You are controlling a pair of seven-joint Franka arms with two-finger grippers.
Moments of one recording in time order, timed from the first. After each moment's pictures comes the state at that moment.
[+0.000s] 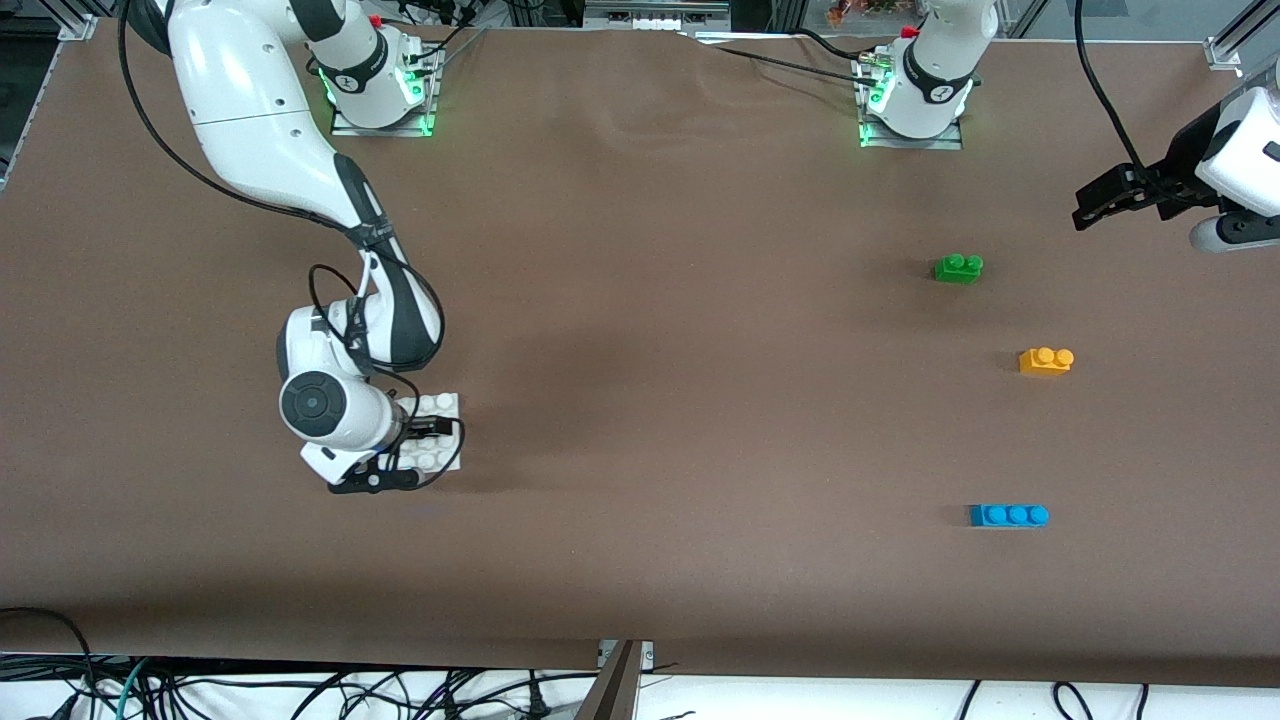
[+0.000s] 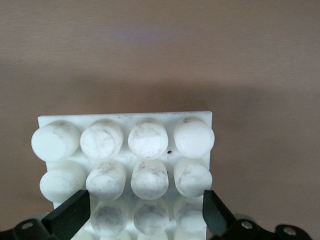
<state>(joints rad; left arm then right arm) 0.47 -0.08 -0.46 -1.69 -0.02 1.50 -0.15 0.35 0.82 -0.11 -1.48 0.05 2.19 0.14</state>
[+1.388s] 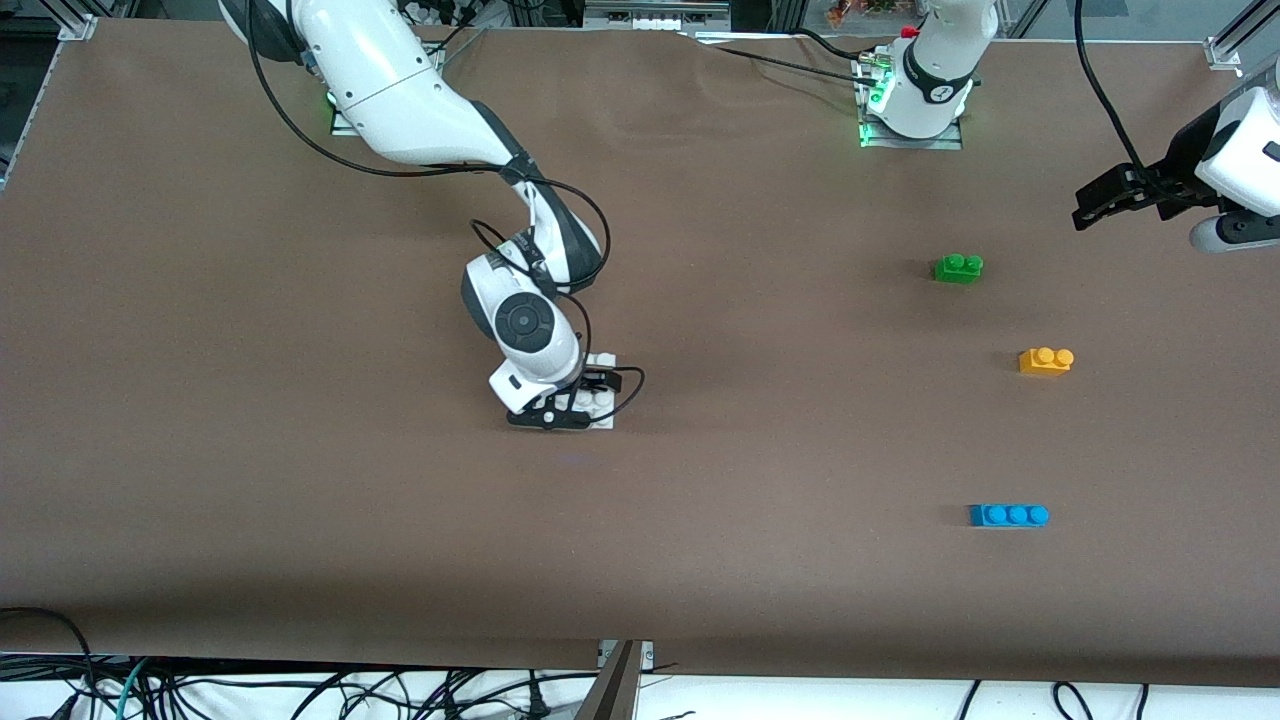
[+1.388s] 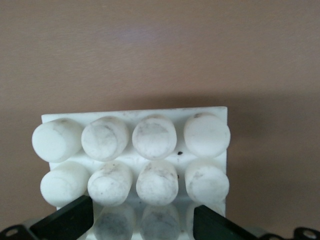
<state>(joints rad) 0.47 -0.08 -0.46 -1.69 -0.02 1.50 -0.15 0.63 0.86 -0.01 -1.45 0.08 2.33 0.64</state>
